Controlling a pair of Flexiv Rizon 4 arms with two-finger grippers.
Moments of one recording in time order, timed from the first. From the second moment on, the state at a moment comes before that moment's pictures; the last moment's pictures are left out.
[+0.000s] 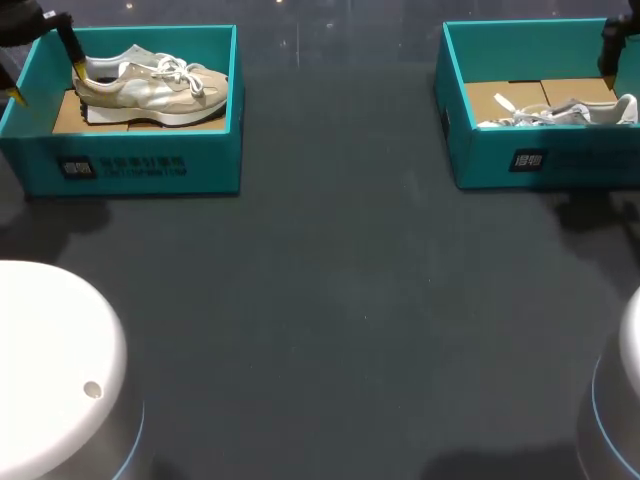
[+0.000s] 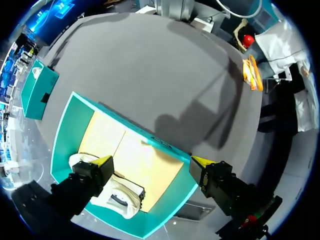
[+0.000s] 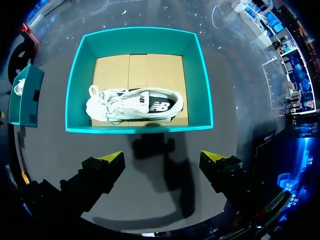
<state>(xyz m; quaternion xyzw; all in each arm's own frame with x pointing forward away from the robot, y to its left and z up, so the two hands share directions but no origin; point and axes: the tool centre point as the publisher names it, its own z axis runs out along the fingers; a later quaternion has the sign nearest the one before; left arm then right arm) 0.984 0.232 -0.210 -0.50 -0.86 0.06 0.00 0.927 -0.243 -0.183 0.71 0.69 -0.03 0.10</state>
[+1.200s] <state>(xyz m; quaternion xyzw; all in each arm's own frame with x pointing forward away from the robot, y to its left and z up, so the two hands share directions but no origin) 1.080 0.278 -0.201 -0.60 -0.80 -0.02 -0.02 0.927 -0.244 -0.183 0.71 0.69 -0.02 0.10</state>
